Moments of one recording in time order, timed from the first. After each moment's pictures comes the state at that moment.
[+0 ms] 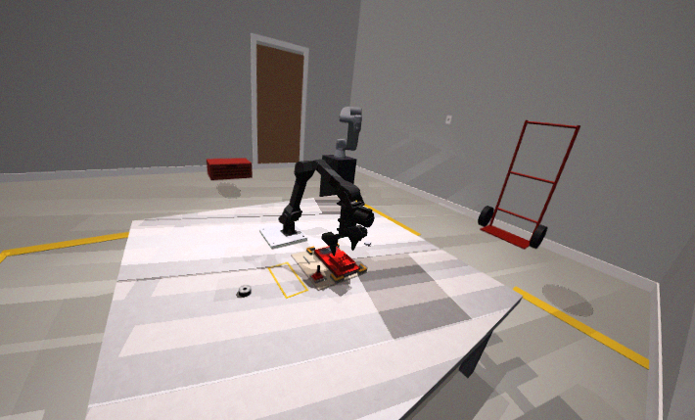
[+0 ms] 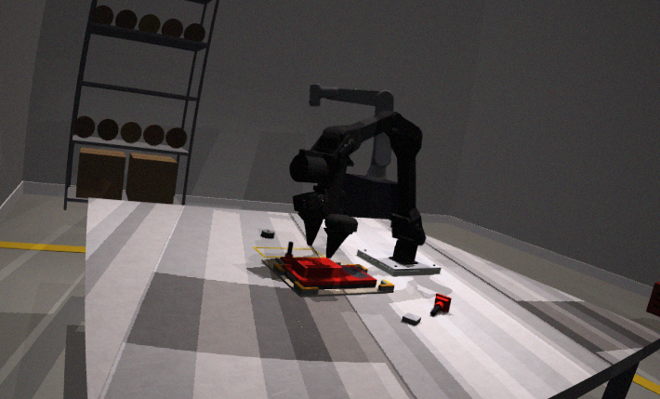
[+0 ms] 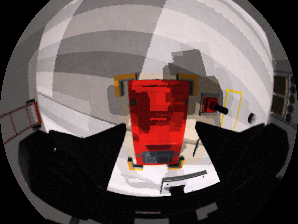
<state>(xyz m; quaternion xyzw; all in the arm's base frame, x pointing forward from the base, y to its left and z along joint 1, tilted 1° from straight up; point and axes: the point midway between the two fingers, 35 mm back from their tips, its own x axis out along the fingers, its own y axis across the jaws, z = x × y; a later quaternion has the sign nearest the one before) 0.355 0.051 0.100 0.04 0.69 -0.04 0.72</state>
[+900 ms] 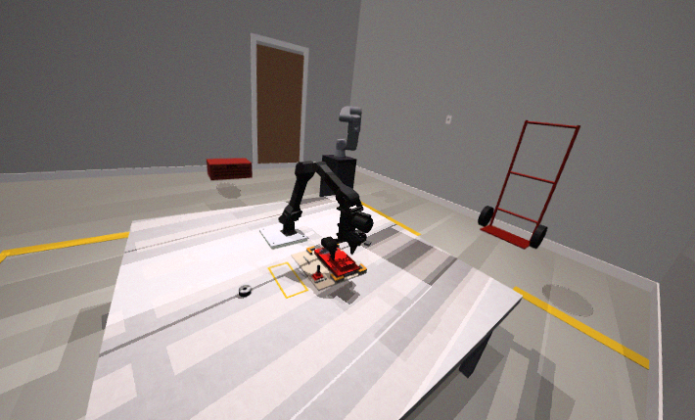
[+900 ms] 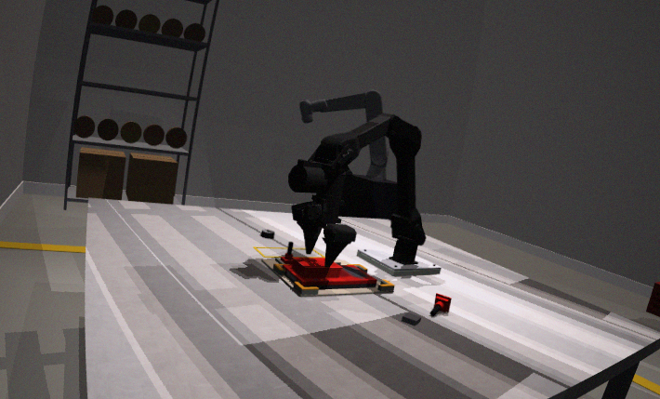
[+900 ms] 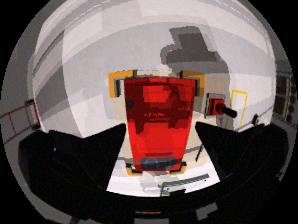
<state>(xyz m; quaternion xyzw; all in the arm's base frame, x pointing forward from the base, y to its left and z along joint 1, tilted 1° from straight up) 0.355 0.051 0.079 0.04 0.69 -0.04 0.72</state>
